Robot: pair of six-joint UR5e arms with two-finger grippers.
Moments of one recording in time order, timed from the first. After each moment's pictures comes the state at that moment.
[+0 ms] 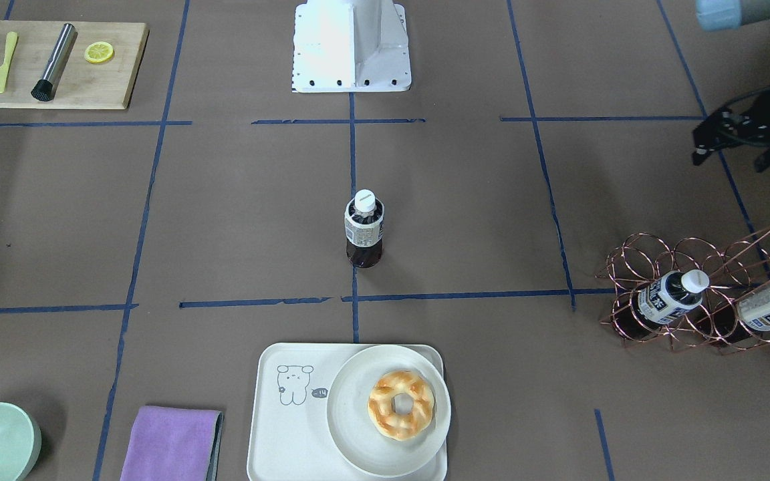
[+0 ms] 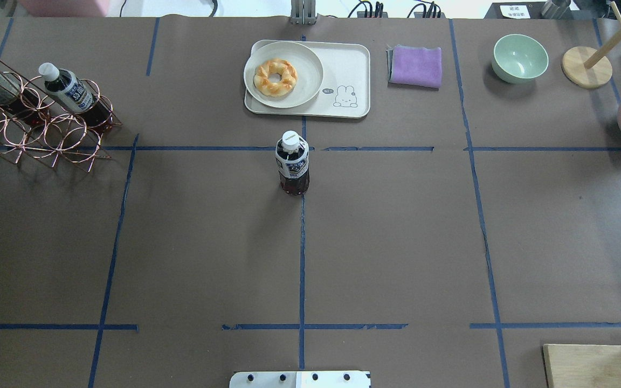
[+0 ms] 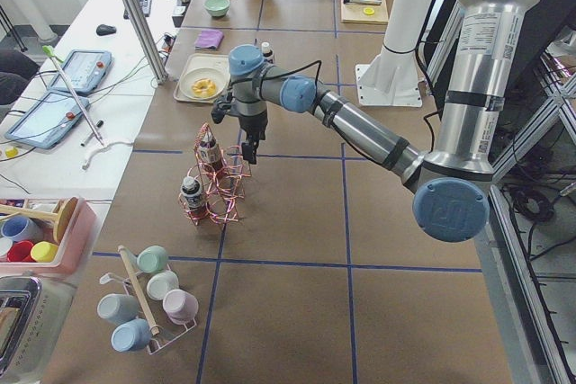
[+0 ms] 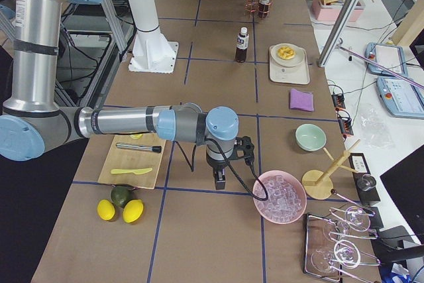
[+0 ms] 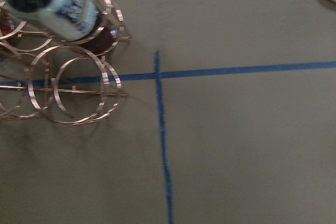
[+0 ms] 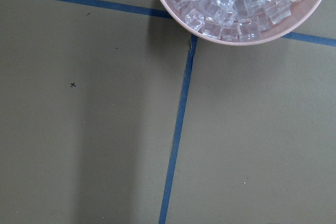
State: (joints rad) left arm -1.29 -1.66 -1.94 -1.35 -2.30 -0.19; right arm 1.59 -1.74 1.85 -1.72 2.35 -0.22
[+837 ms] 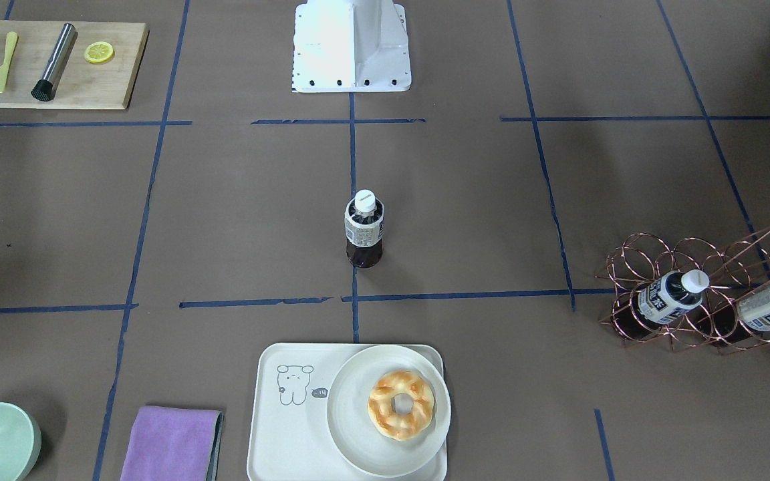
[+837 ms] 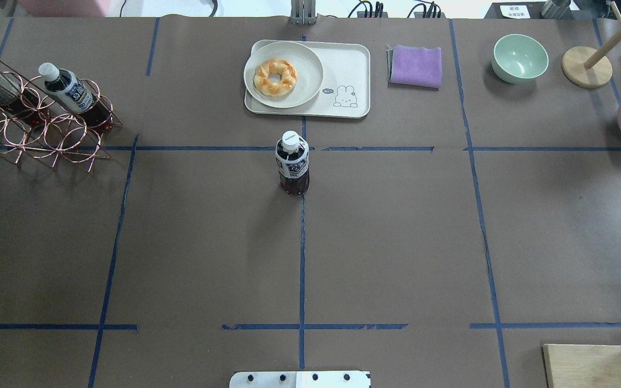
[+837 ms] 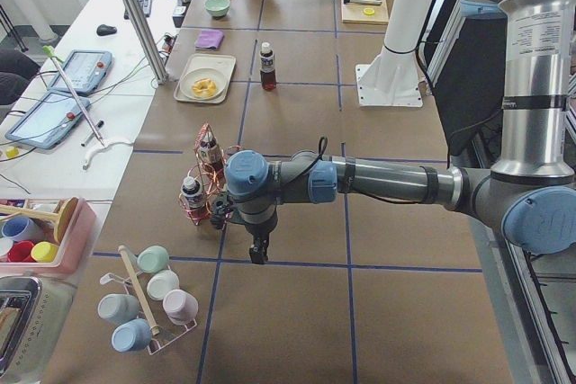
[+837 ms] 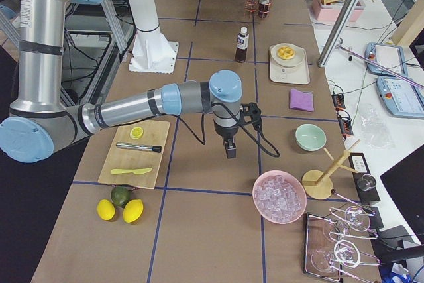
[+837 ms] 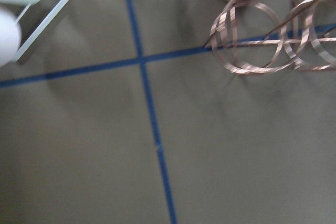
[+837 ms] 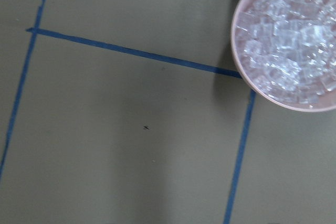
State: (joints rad) left arm -1.56 -1.49 -1.74 -1.43 -2.35 0.15; right arm 1.51 -1.68 2.02 -1.73 2.39 -0.06
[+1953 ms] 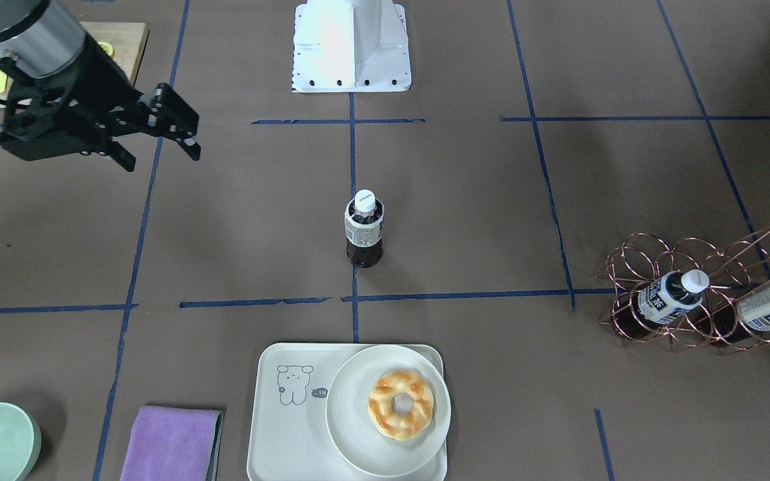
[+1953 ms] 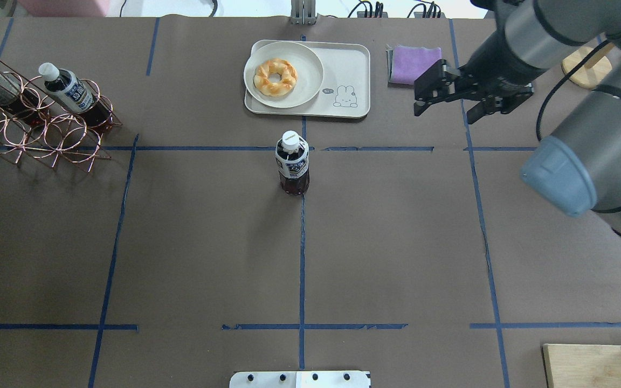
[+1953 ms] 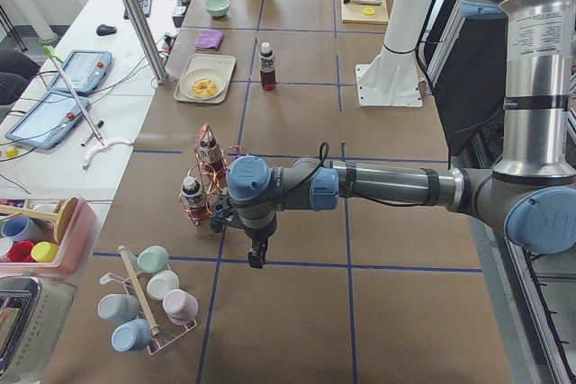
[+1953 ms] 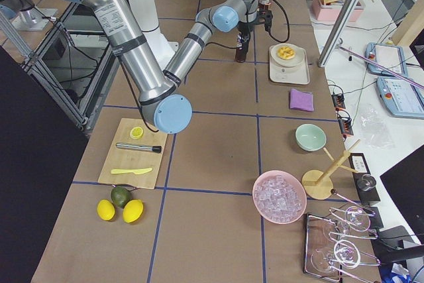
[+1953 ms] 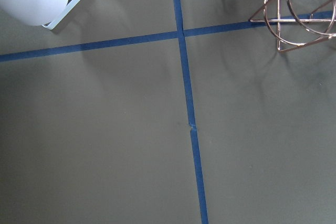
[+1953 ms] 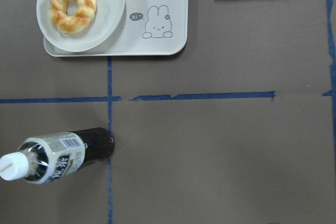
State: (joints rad) left arm -1.56 -1.49 -1.72 -1.48 -2.35 0.14; right arm 0.92 -1.01 2.01 -1.74 2.23 1.02
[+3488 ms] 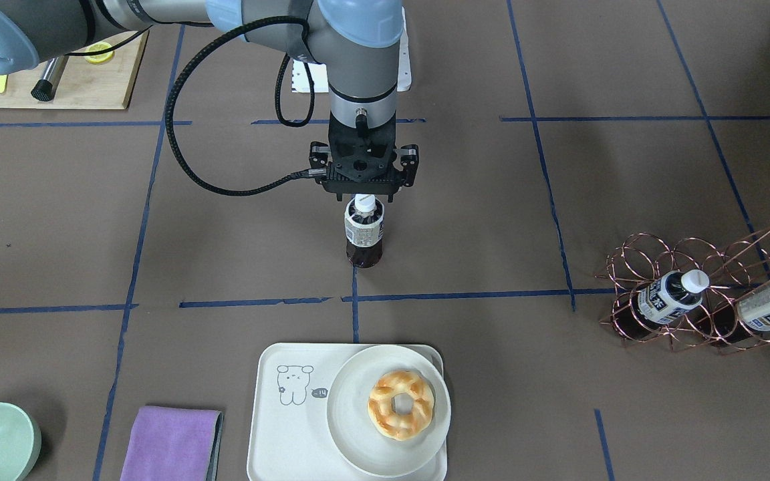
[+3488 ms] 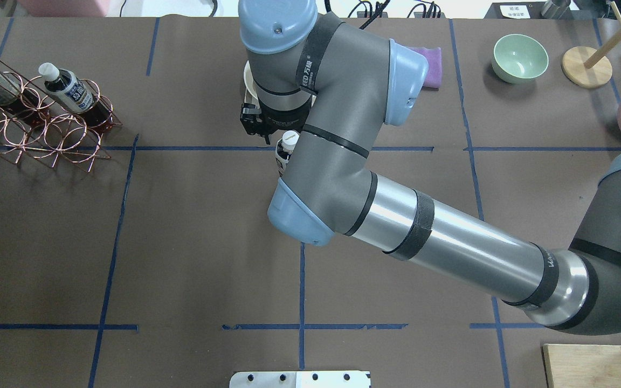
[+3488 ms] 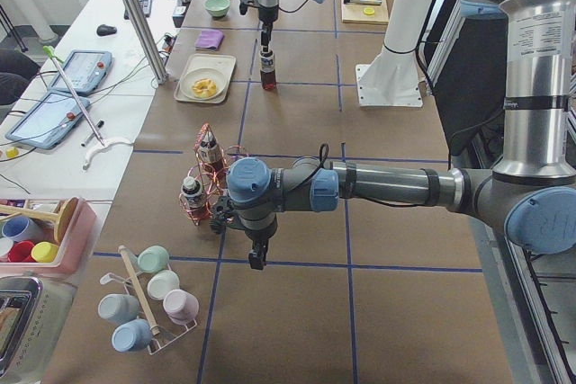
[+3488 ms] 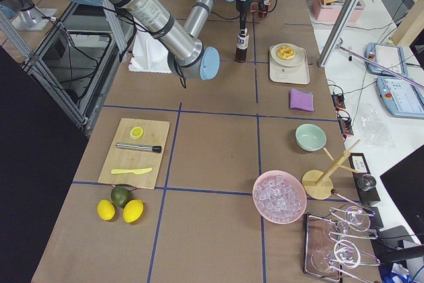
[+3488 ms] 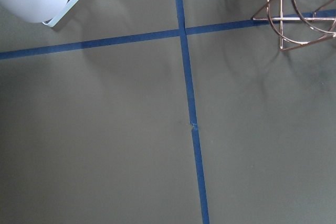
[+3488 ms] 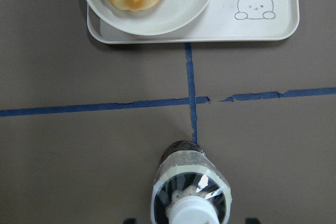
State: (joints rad) left arm -1.56 -1.48 -1.72 -1.48 -2.35 0.14; right arm 0.62 -0.53 1.52 -1.84 1.90 1.19
